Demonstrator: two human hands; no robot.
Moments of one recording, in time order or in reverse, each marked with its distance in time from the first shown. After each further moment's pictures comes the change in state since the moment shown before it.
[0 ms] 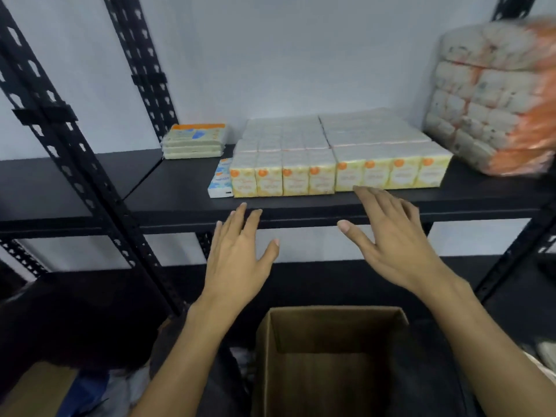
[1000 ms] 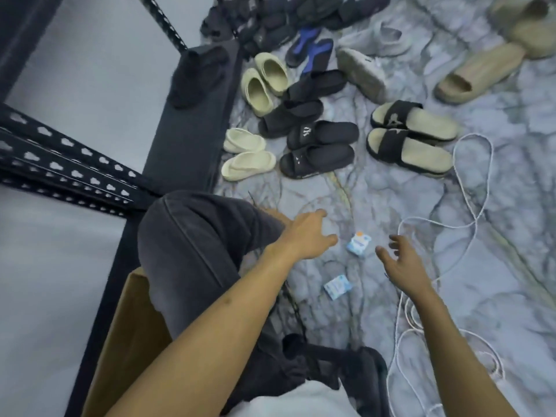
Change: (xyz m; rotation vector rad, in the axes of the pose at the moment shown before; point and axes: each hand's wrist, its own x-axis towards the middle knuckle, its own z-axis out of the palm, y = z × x) left_hand -0.323 0.410 0.352 0.291 -1.443 1.150; right_hand -0.656 0.117 0.146 0.623 0.576 2.007
